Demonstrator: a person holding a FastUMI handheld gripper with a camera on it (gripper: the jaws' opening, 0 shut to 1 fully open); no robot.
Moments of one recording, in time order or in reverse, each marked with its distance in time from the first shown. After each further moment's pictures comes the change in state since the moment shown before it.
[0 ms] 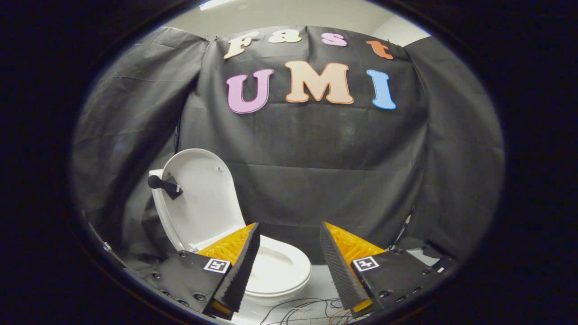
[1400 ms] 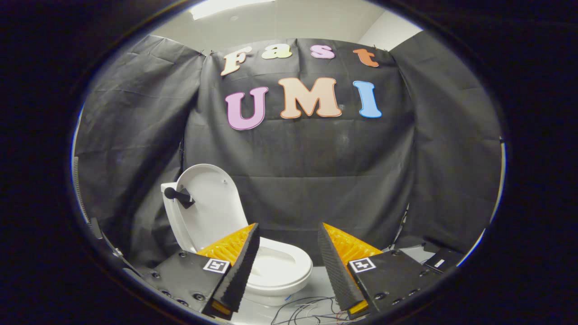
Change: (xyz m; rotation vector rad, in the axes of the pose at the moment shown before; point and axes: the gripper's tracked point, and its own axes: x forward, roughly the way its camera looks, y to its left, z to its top) arm -0.075 -0.008 0.010 0.066 -0.074 -0.030
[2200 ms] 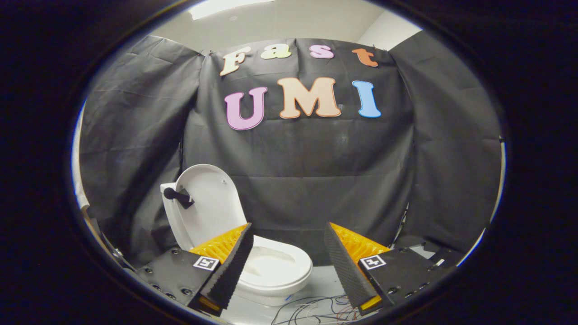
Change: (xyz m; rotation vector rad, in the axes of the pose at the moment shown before) arm -0.001 0.000 0.000 -0.001 0.006 -0.002
